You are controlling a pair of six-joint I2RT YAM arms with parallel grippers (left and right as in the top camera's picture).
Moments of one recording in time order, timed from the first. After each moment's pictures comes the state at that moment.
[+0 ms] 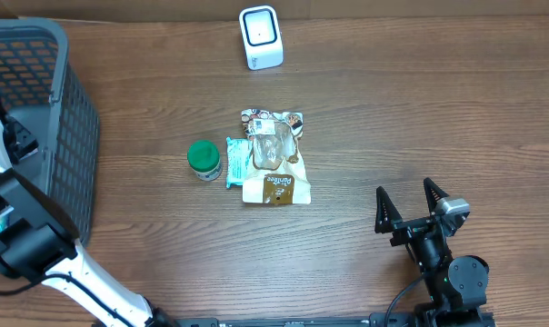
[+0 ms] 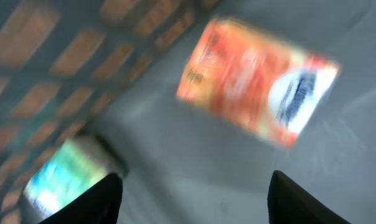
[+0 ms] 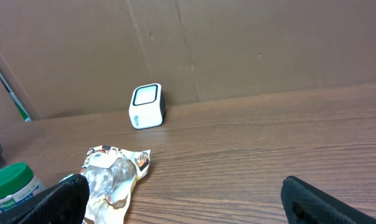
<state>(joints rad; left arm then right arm) 0.62 2.16 1.85 -0.99 -0.35 -0.24 0.12 0.02 0.02 -0.02 -0.12 0.22</state>
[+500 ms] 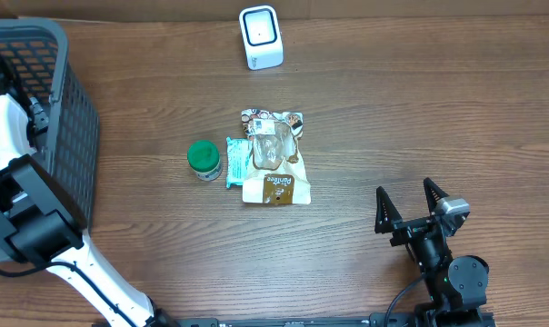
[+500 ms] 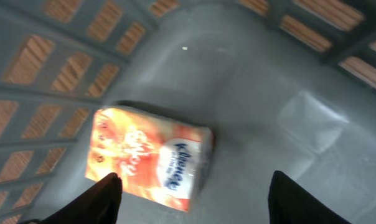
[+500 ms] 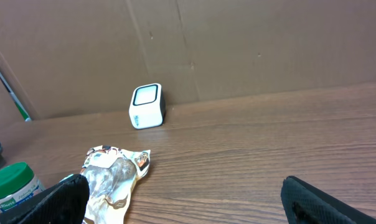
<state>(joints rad) 0.54 2.22 1.85 -0.78 -0.33 -0.07 0.12 0.02 0.02 -0.02 -0.12 0.22</state>
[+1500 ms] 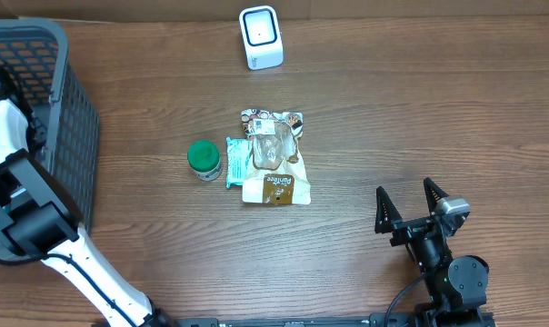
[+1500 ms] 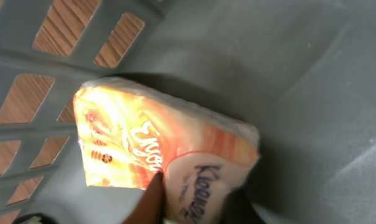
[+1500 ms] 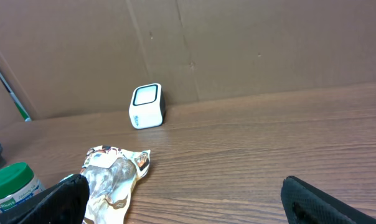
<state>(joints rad) 0.57 2.31 1.87 -0.82 -0.43 -0.11 0.12 0.02 0.02 -0.02 -0.12 0.22</state>
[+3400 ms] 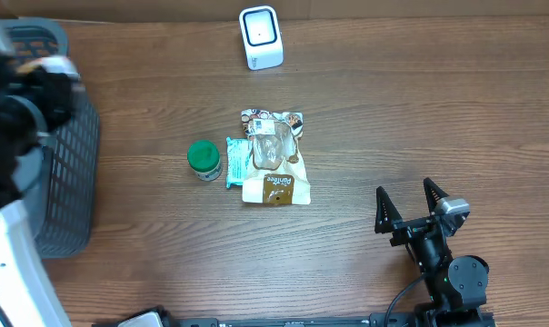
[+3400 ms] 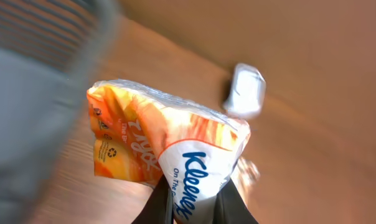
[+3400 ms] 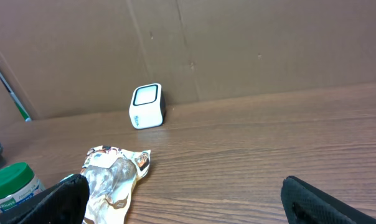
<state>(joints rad) 0.27 1.39 1.95 -1.30 0.30 -0.31 0.12 0.02 0.02 -0.02 -0.12 0.22</state>
